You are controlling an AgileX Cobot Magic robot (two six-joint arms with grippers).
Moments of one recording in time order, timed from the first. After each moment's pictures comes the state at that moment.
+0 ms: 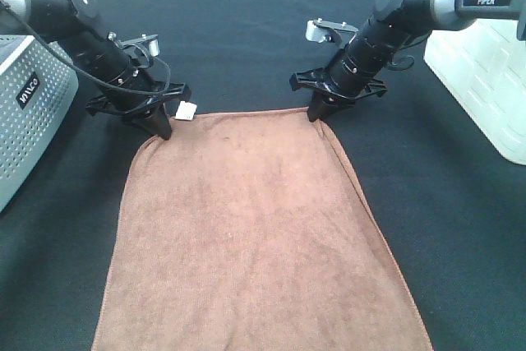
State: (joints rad) left arm -0.18 2.42 -1.83 -0.40 0.85 0.17; right arm 0.24 2.50 -1.93 0.39 0.80 -0.29
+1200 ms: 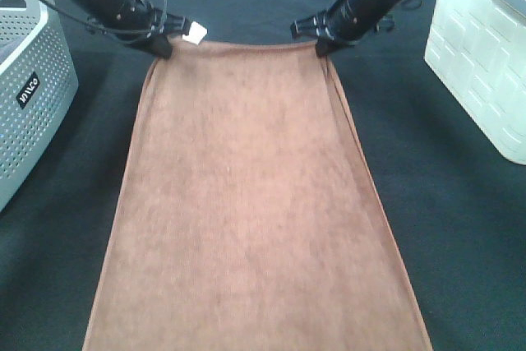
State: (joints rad) left arm -0.18 2.37 -2.02 -0.32 0.67 0.24; right arm 0.26 2.41 -2.03 0.16 0.58 -0.17
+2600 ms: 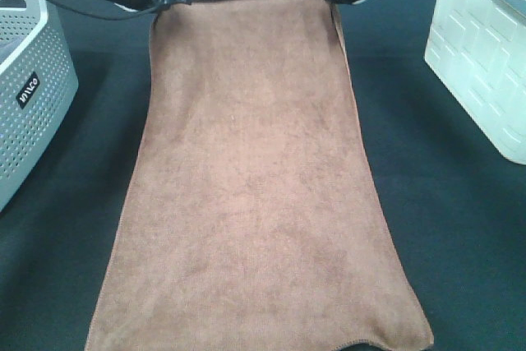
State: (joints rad) left arm -0.19 2.40 -2.04 -0.32 0.28 0.33; right arm 0.24 2.43 -2.08 0.08 0.23 -0.07
